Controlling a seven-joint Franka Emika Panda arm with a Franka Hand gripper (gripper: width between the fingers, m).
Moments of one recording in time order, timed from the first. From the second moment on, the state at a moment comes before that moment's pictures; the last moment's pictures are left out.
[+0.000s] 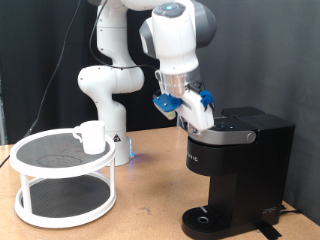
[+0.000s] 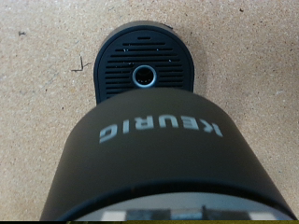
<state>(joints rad) 0.02 0.02 -0.02 -2.08 0.30 1.99 2.24</state>
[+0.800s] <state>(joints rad) 0.02 0.01 -0.03 -2.10 0.31 2.01 2.20</state>
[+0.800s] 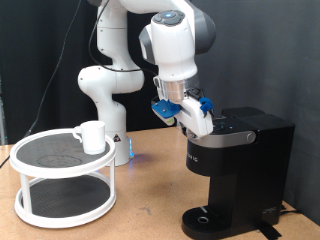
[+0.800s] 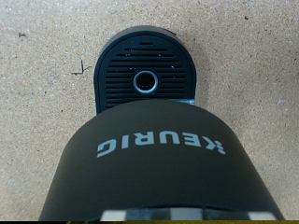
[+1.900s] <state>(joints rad) -0.02 -0.14 -0.08 -2.22 0.50 1.97 2.10</state>
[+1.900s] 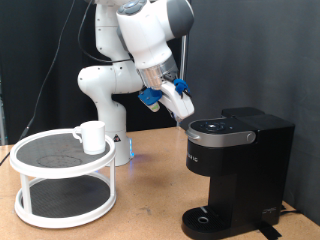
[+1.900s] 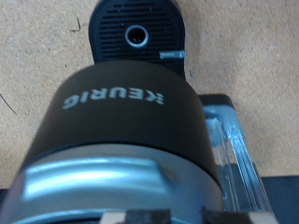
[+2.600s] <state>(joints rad) -0.05 -0.34 -0.10 -2.42 0.60 2.08 2.17</state>
